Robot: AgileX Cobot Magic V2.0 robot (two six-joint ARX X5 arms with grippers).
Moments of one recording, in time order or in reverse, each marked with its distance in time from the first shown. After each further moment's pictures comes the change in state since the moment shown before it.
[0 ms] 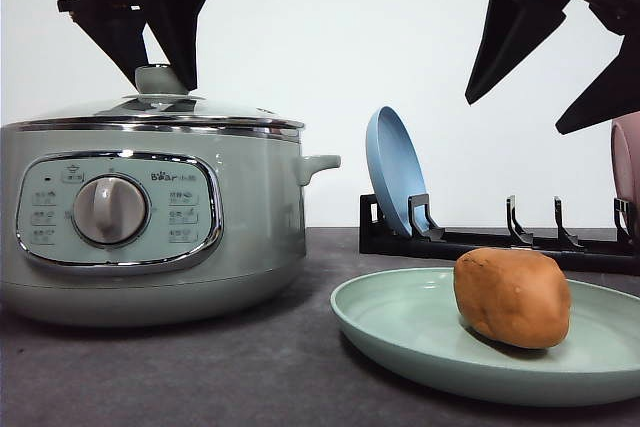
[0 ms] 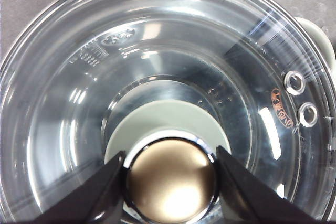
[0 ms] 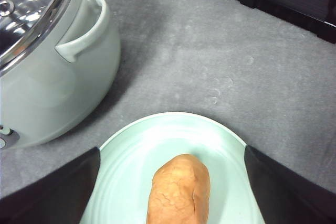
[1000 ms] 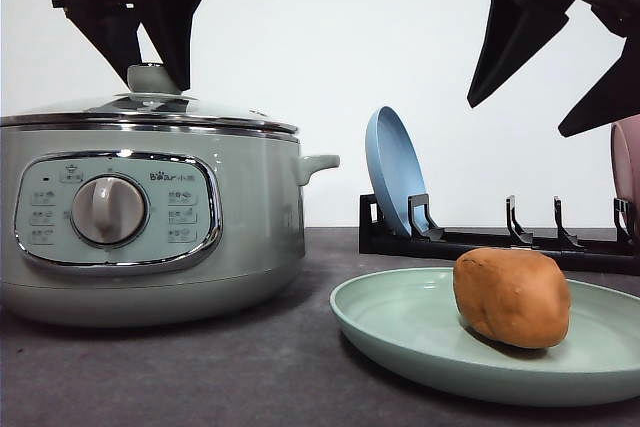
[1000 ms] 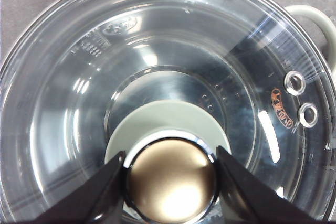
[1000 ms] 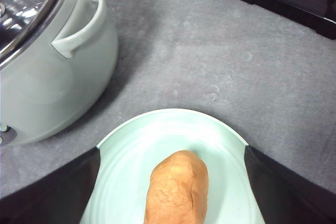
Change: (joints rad) left_arx -0.002 -0.008 0.003 -0.030 -0.030 0.001; right_arx 0.000 0.000 0.000 -0.011 0.000 -0.001
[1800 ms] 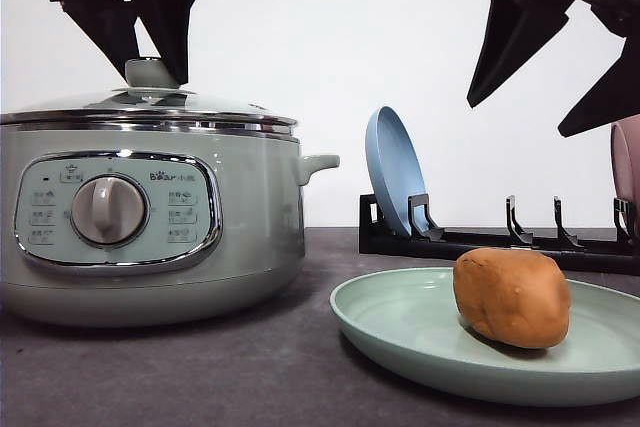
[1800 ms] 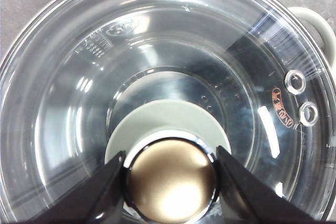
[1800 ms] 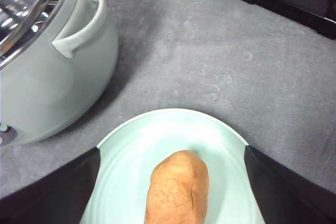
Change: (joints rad) left_arx 0.000 -0.012 0.000 -0.003 0.000 0.000; right_arx 0.000 0.000 0.000 0.000 -0.001 0.000
